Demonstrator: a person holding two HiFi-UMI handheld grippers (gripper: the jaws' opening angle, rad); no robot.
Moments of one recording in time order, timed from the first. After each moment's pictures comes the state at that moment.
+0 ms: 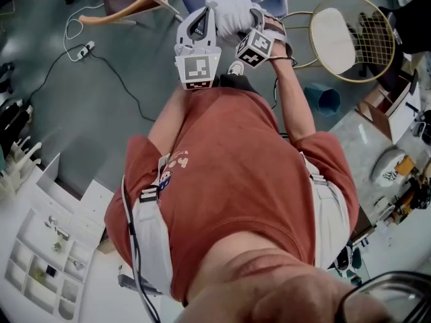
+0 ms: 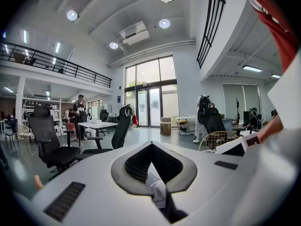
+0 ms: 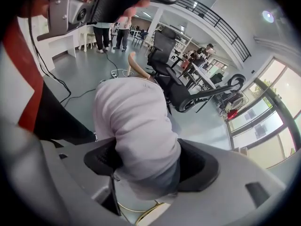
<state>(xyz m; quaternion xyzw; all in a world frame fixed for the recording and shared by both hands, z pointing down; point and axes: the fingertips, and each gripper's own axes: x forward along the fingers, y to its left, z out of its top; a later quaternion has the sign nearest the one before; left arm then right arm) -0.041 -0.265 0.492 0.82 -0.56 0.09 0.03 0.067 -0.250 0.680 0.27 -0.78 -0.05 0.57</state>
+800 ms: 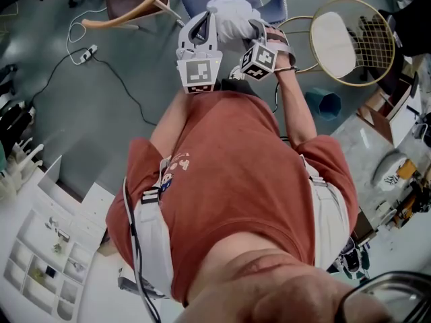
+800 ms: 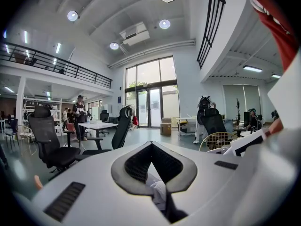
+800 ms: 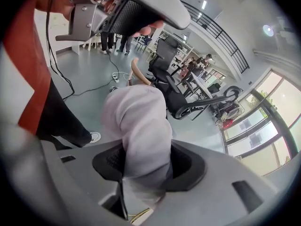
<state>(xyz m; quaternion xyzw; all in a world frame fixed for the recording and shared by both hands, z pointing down) -0.038 -0.264 0.489 0.82 -0.56 0.09 0.03 0.069 -0.237 0.655 0.27 -0.79 -0.11 0.55</state>
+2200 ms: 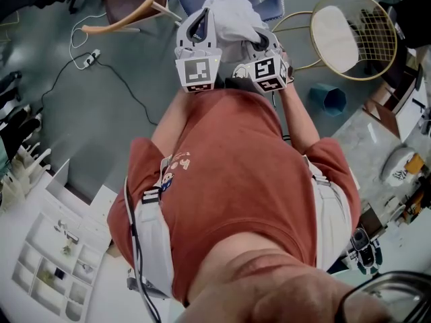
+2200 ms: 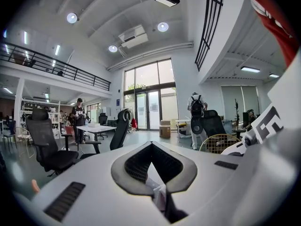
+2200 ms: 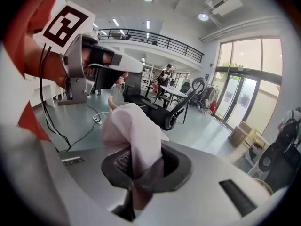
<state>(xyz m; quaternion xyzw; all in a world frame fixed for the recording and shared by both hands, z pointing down) -0.026 -0.271 0.474 0.83 -0.56 0.08 0.02 0.079 -0.223 0.594 0.41 -0.85 0.03 0.33</state>
